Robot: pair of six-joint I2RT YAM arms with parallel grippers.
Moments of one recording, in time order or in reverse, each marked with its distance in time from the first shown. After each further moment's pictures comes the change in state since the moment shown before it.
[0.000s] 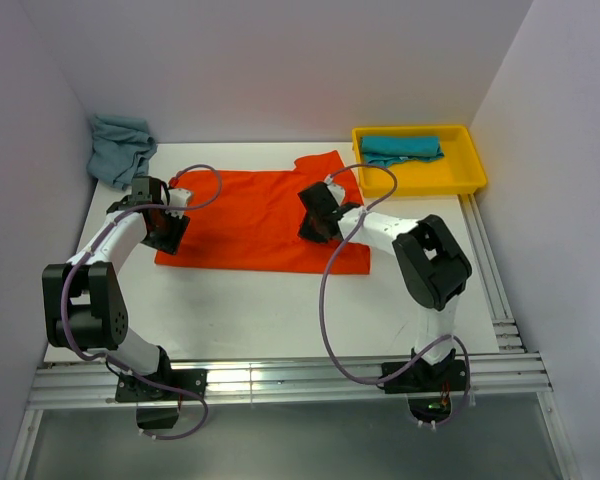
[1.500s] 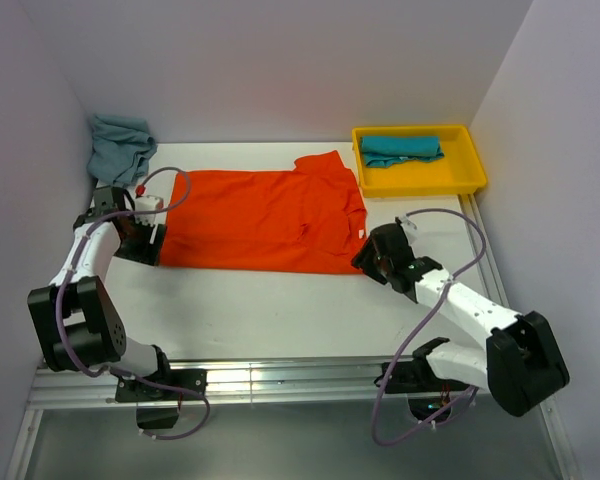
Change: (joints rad) left arm 0.204 -0.105 -0.051 -0.065 0.071 0.067; right arm -0.168 -0.731 -0.631 0.003 0.017 0.018
